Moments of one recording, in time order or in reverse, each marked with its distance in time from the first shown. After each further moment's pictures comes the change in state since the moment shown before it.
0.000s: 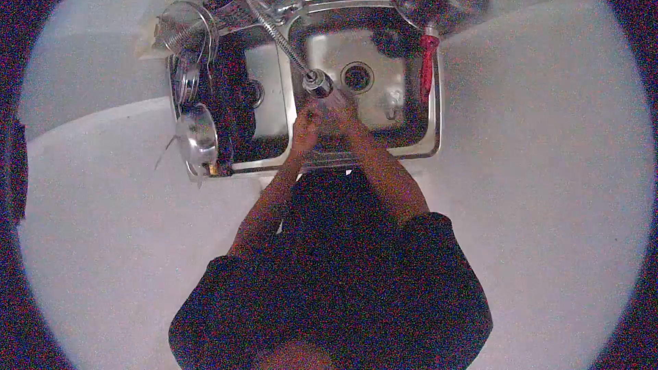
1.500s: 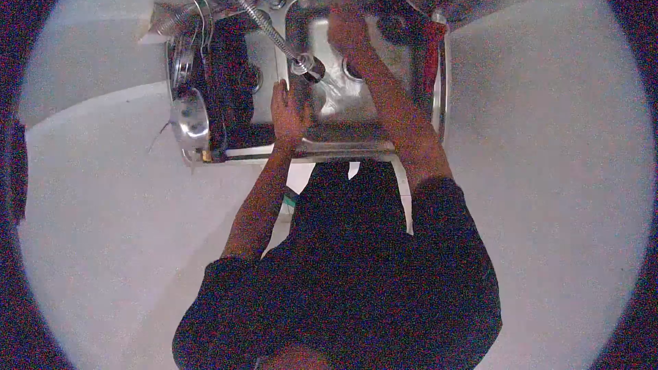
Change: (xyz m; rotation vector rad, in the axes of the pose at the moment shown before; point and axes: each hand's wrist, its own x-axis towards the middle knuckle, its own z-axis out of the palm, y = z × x) left_hand 0.010 -0.020 -0.017 0.821 0.219 0.458; right_hand 0.116 -0.170 -0.010 -1.450 0.178 -0.874
